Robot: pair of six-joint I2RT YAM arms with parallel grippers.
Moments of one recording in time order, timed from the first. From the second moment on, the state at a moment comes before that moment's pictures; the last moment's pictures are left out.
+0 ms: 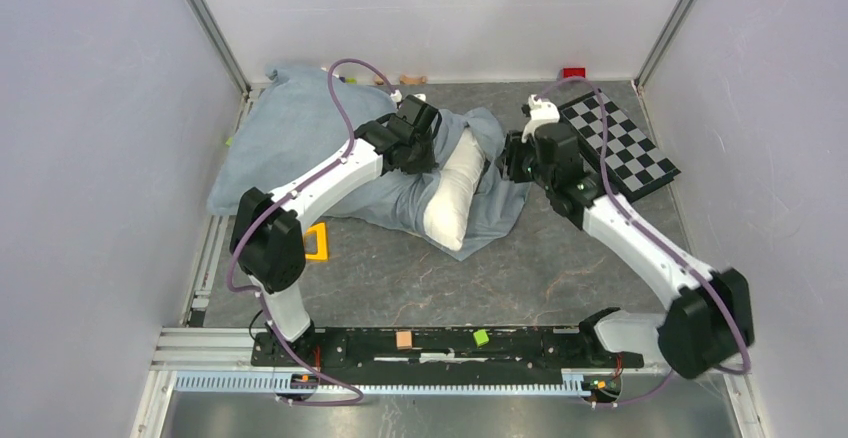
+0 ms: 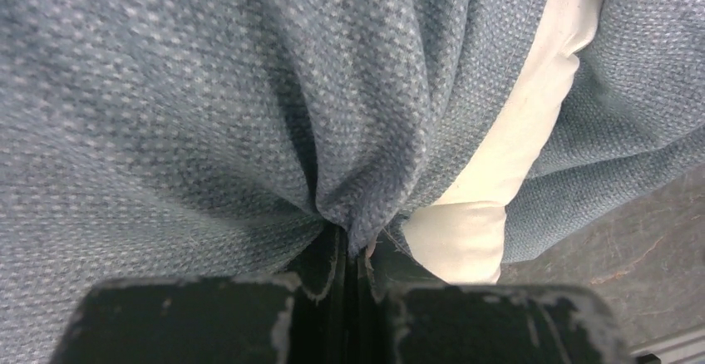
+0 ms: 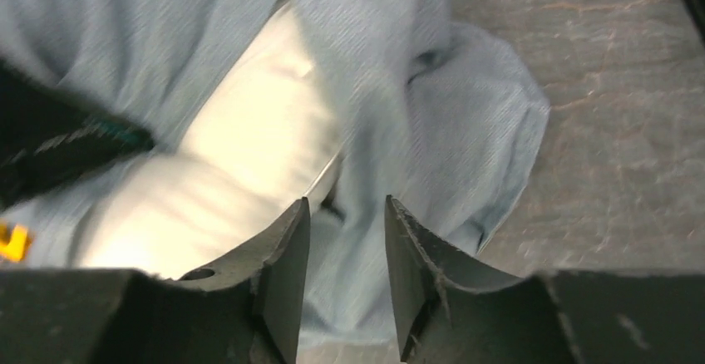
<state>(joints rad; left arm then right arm) -0.65 1.79 1.55 -0.65 -0.15 -0.63 0.42 1.34 1.00 -0.16 0.02 0.27</state>
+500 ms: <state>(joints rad) -0.65 1.79 1.56 -0.66 -0.13 -0.63 0.61 1.35 0.79 -0.03 0.14 0.52</state>
